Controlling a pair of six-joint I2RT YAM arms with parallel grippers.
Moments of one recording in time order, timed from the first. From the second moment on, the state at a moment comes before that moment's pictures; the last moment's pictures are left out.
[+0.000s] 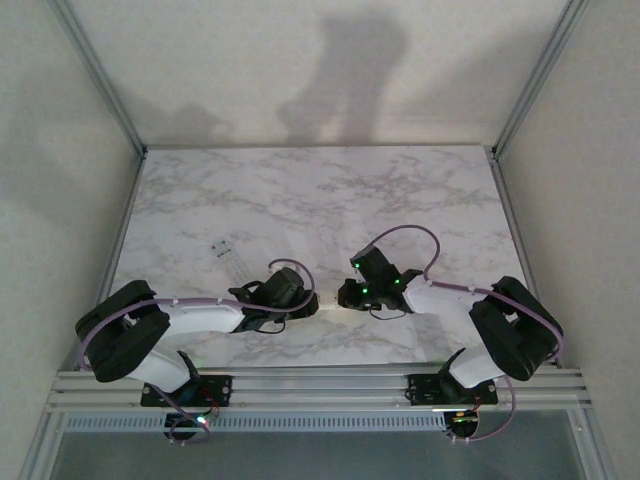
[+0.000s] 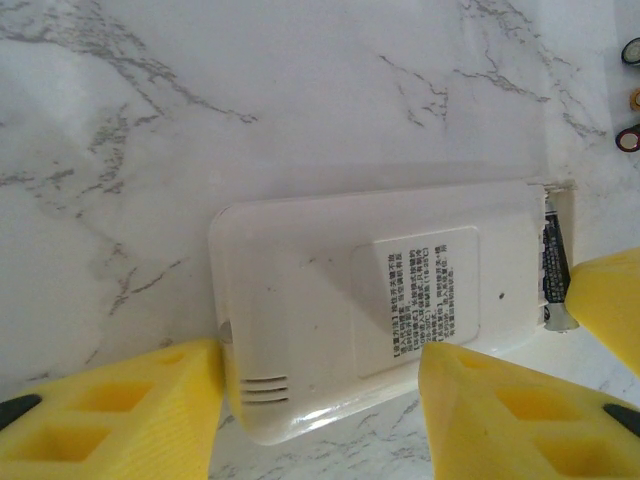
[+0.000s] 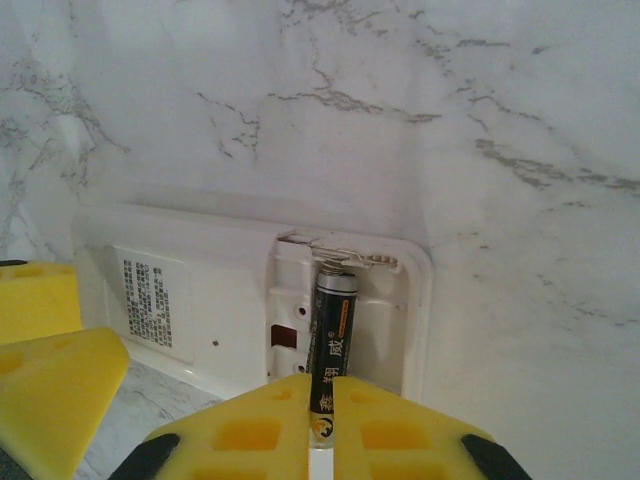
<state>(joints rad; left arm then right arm) -0.88 1.47 0.56 0.00 -0.05 -0.96 0.77 1.47 0.63 -0.16 -0.26 0.77</state>
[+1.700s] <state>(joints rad) -0.89 1.01 0.66 -0.30 -0.22 -0.78 0.52 1.33 0.80 -0.56 -0.02 0.89</state>
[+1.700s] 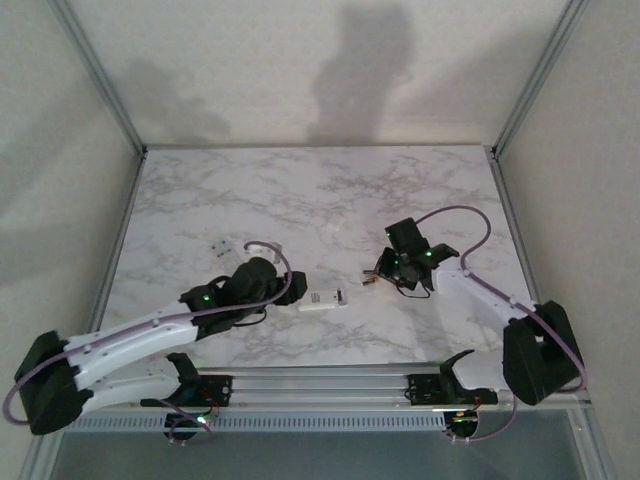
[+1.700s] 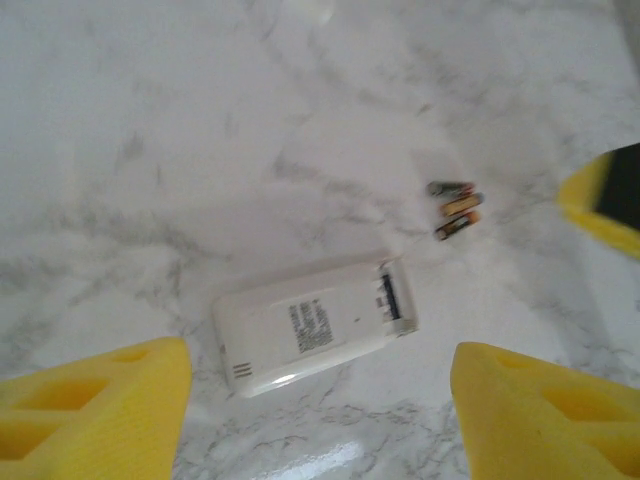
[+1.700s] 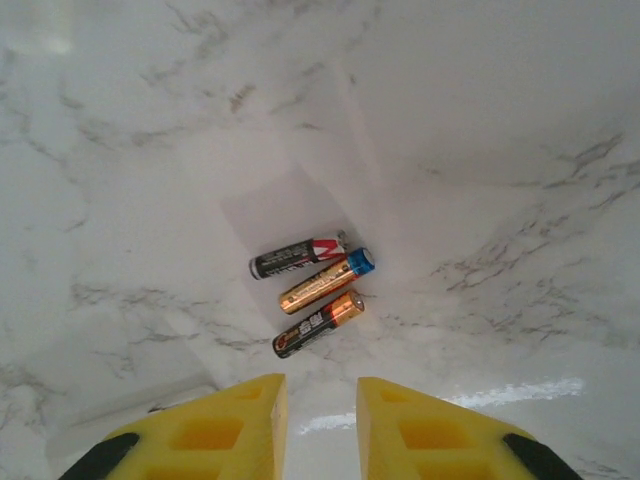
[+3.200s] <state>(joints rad) -0.85 0.74 0.65 -0.37 -0.32 -0.18 0.52 1.55 0.77 -0.45 -0.09 0.87</state>
